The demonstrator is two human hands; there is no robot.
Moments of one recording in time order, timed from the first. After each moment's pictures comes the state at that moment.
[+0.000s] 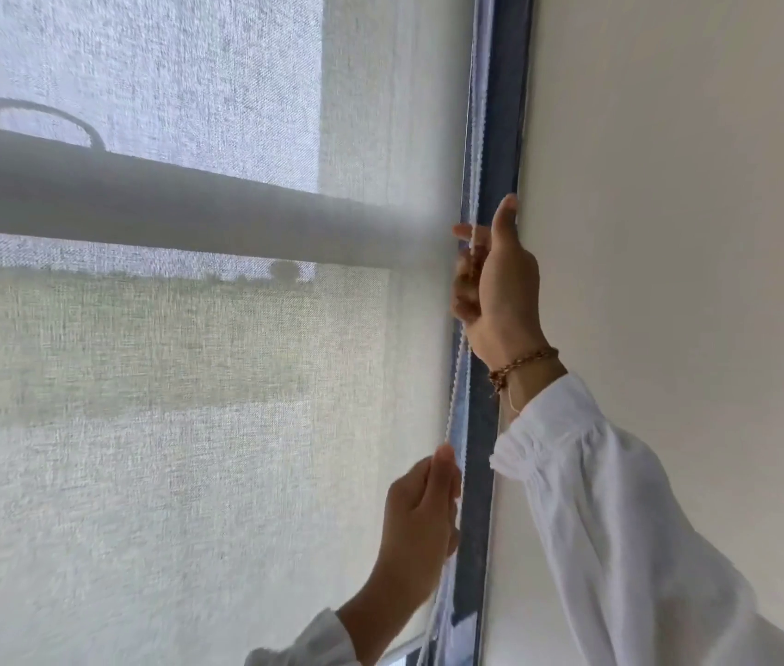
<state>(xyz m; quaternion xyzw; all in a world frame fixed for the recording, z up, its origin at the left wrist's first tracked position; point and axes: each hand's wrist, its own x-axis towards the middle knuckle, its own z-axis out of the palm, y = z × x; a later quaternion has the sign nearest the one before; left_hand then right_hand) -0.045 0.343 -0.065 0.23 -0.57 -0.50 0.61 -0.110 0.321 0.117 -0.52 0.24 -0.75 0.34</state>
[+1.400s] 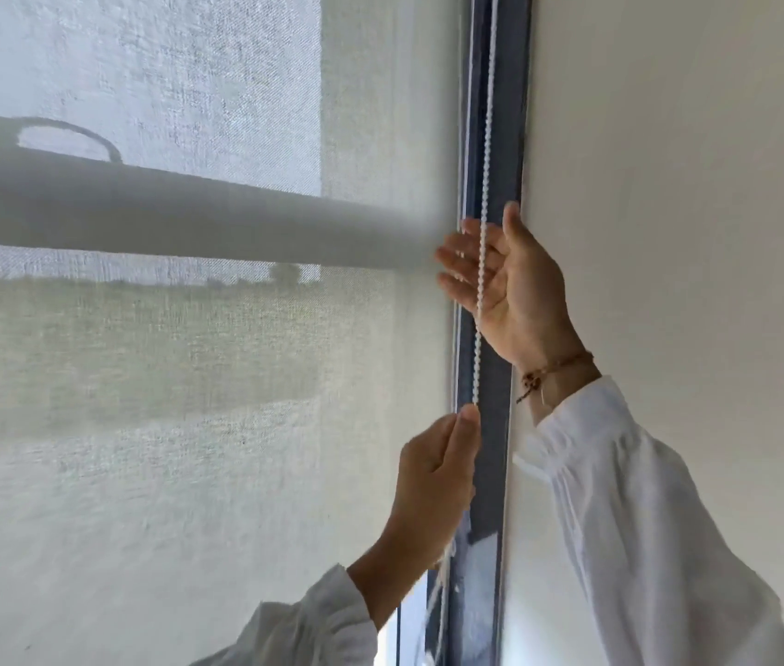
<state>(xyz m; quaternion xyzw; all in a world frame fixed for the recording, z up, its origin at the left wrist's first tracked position) -0.027 0.359 -0.028 0.22 -0.66 -0.37 0.62 -0.116 0.338 0.118 -0.55 0.16 -0.69 0.44</state>
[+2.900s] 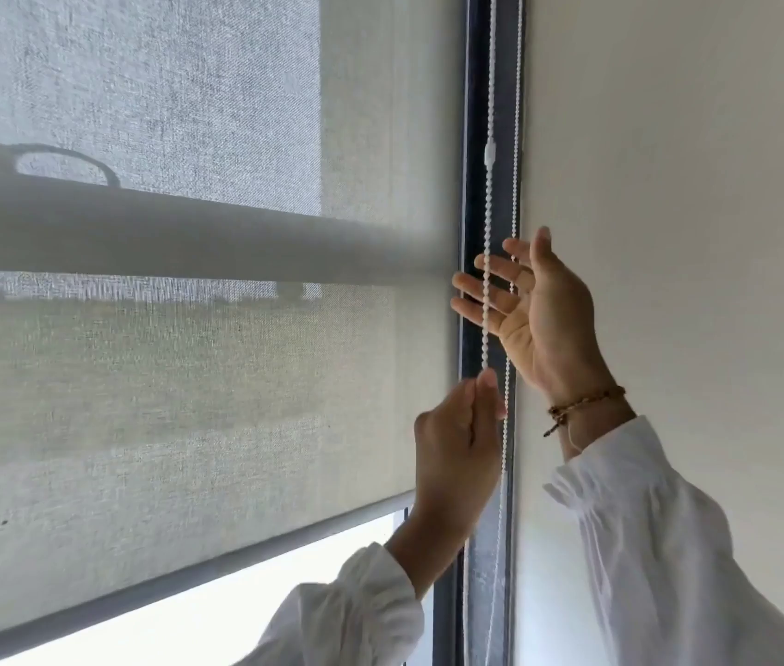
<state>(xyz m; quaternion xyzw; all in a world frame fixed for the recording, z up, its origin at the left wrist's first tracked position) -0.053 0.345 0.006 0.19 -0.65 -0.08 0.73 -0.134 0.336 0.112 -0.52 0.18 -0.75 0.38</state>
